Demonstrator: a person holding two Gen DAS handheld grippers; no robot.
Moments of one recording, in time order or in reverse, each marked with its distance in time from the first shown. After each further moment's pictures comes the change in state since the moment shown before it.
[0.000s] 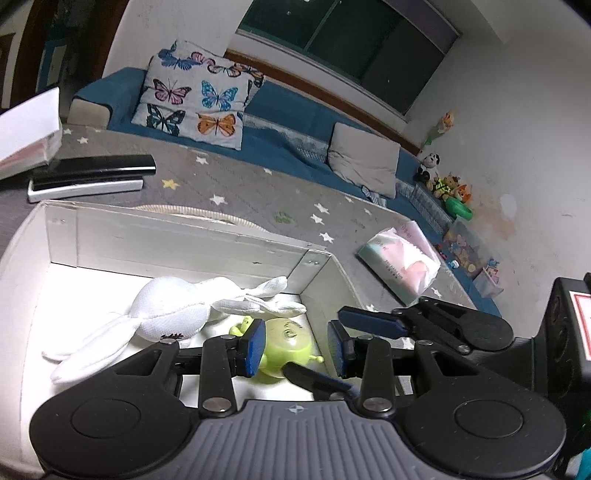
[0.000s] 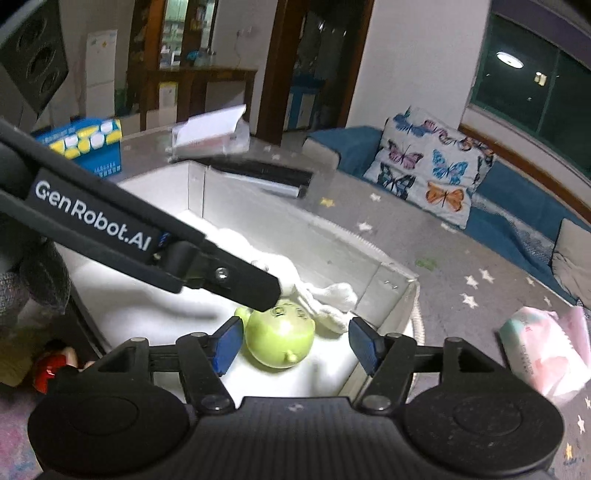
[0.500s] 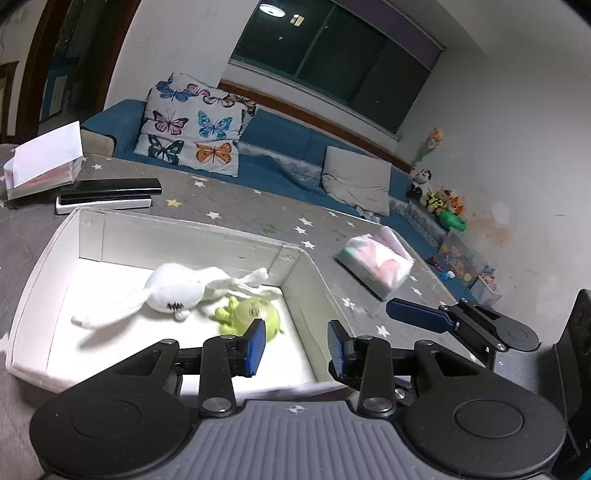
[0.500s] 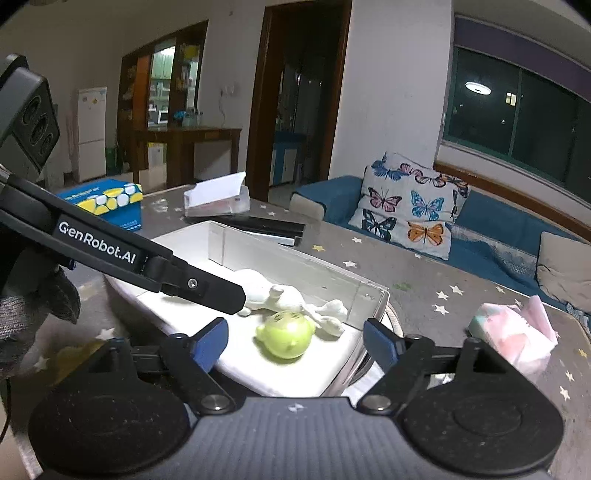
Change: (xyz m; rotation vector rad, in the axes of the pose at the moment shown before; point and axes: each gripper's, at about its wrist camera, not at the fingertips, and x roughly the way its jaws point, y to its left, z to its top) left arm -0.061 -0.029 -0.042 0.046 -0.086 0.006; right arm -0.097 0.016 -0.036 0.065 -0.181 -0.029
